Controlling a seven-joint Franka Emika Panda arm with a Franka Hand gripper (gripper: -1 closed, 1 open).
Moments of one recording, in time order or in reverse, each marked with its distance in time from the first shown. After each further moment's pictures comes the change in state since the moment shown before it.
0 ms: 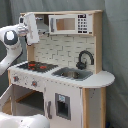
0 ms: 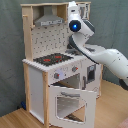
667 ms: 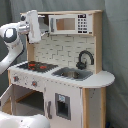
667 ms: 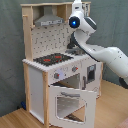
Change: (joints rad) arm -0.007 0.011 -0.036 0.000 -0.119 -0.156 0.045
